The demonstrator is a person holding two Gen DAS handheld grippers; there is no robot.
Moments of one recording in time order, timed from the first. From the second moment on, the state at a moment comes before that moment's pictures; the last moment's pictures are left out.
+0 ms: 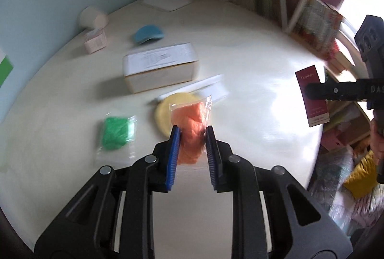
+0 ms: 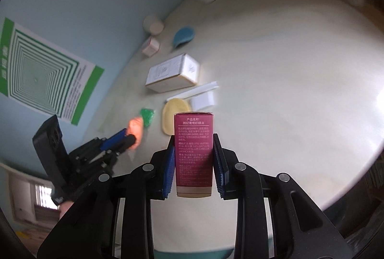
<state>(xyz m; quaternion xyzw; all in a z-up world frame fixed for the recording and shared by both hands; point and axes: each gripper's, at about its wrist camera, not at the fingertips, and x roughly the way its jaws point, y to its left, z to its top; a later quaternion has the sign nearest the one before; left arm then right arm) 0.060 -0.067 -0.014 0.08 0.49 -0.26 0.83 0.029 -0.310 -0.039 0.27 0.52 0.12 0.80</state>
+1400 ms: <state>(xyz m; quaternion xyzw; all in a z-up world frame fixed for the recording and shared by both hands) -0.227 -0.456 -0.196 0.42 0.51 -0.54 0.51 -0.356 -0.519 -0.238 0.54 0.48 -0.24 0.65</state>
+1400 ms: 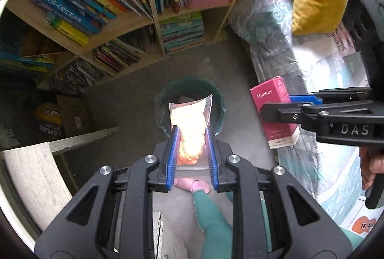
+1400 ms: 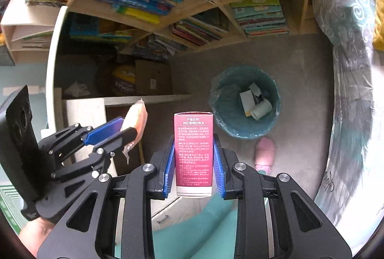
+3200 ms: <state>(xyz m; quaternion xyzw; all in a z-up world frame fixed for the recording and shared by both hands) -0.225 -0.453 -0.192 0.41 0.51 -0.55 0.52 -0.373 -0.536 -0.226 0.56 0.46 -0.23 0.65</state>
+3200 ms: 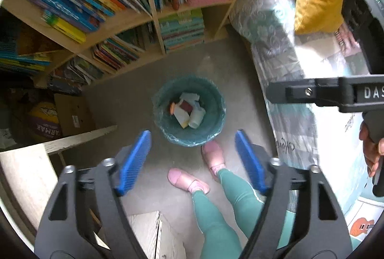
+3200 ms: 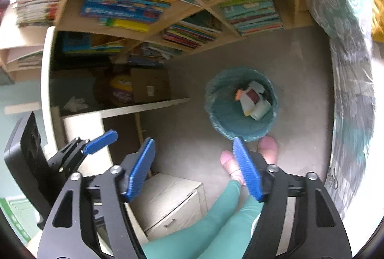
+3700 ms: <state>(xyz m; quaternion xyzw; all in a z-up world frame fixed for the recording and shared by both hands) -0.178 -0.406 -0.095 0.32 0.46 -0.56 0.62 -0.321 -0.503 -0.102 0.42 0.44 -0.19 0.77</state>
